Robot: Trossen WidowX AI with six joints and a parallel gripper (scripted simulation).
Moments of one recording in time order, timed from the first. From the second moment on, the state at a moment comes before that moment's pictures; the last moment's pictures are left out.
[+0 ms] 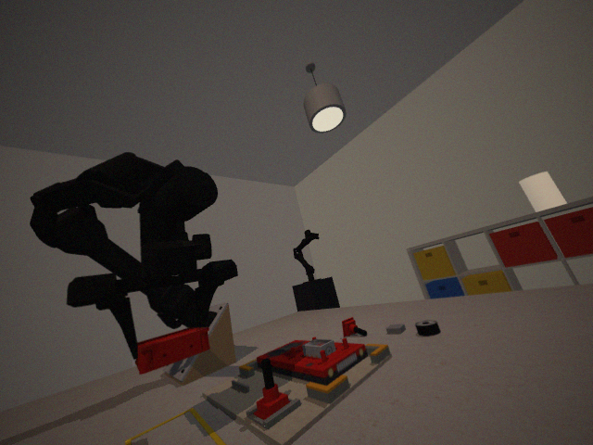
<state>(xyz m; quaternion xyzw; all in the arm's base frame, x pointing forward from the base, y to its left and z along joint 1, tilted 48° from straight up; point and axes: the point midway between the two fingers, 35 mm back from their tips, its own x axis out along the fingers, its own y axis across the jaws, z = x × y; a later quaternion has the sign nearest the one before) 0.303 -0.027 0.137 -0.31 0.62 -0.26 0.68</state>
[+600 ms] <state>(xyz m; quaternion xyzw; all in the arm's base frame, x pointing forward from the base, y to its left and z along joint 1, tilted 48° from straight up) 0.302 -0.037 0.132 -0.31 0.62 -0.25 0.68</state>
